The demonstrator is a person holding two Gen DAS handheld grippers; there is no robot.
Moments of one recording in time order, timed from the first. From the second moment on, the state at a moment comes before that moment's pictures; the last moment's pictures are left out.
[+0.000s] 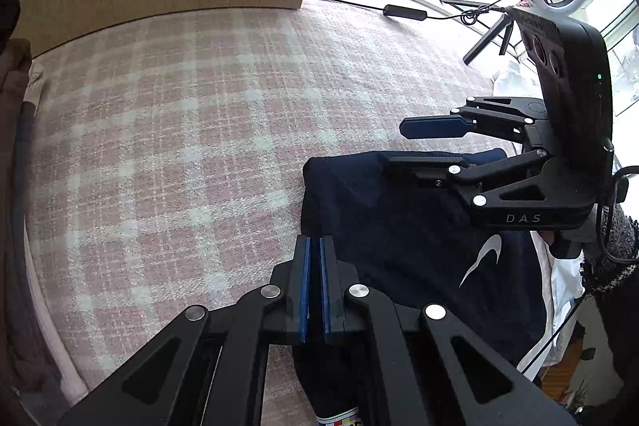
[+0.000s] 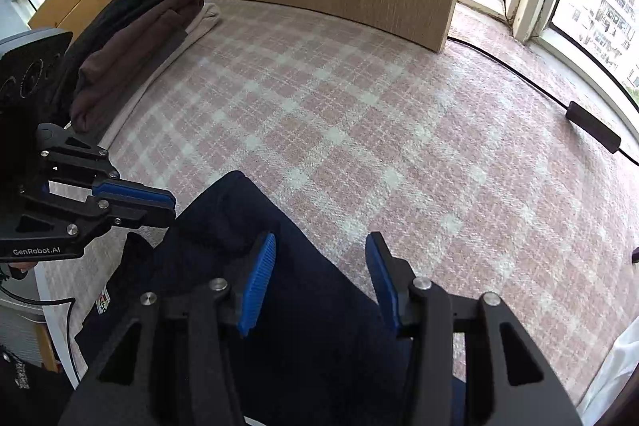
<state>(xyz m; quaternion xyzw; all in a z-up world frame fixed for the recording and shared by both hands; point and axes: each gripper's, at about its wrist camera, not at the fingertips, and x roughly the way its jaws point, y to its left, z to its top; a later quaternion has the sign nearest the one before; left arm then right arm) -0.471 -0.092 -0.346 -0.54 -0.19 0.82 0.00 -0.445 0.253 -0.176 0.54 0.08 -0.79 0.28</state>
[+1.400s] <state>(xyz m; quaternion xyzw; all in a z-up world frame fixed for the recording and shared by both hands) -0.617 -0.035 -0.398 -0.57 -0.12 0.80 0.12 -0.376 0.492 -0.193 0.50 -0.27 -0.79 0.22</state>
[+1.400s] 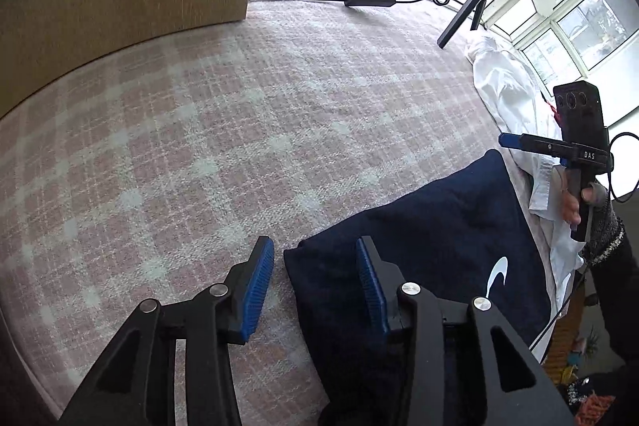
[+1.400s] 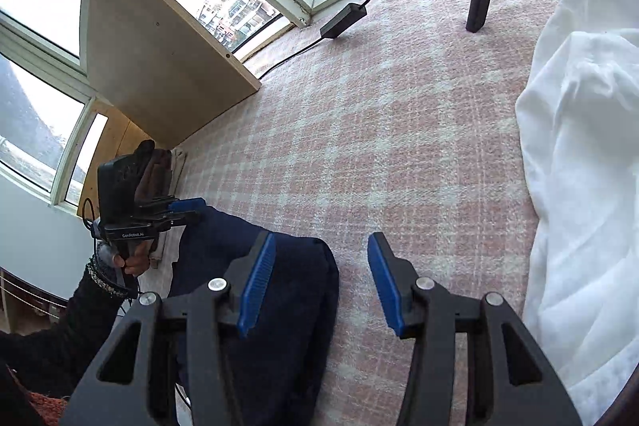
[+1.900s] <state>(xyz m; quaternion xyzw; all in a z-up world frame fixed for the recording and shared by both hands) -0.559 -0.041 -0.304 -0.59 -0.01 0.81 0.01 -0.350 0.487 -0.175 0.49 -0.21 -0.83 0.15</state>
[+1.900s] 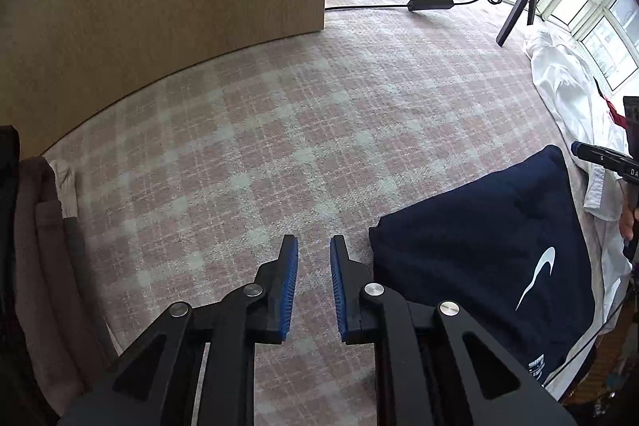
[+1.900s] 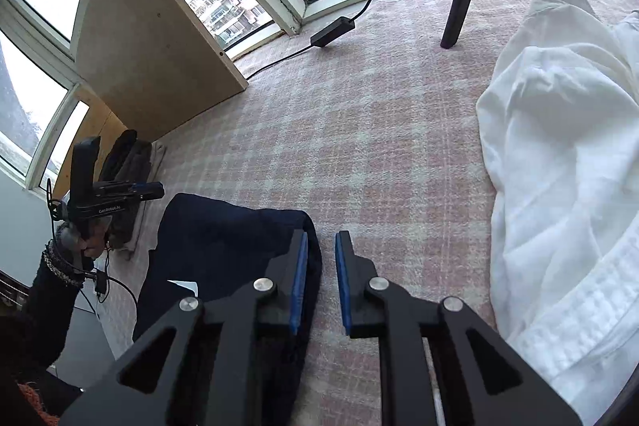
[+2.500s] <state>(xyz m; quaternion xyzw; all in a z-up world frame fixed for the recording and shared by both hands) -0.616 0.224 -0.329 -0.61 0.08 0.78 0.04 -0.347 0.490 -0.172 0.55 -0.06 -0.81 0.21</state>
